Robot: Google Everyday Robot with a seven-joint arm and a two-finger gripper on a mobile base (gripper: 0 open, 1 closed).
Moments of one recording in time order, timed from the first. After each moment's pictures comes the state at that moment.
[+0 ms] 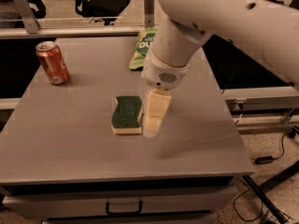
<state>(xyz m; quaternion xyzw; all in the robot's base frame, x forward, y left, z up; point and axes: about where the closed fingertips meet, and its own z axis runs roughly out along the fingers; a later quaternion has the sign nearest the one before) 0.487 0.005 0.876 -0.72 0.67 0.09 0.14</state>
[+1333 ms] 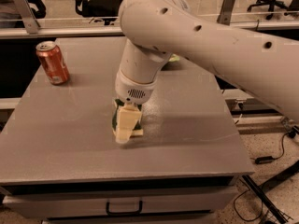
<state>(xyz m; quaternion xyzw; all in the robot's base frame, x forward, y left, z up) 0.480 0.067 0.833 -0.73 0.66 0.11 0.12</state>
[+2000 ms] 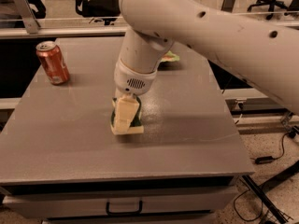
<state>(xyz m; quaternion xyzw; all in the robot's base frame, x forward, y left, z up) 0.486 0.066 0.856 -0.72 0.67 0.12 0.13</state>
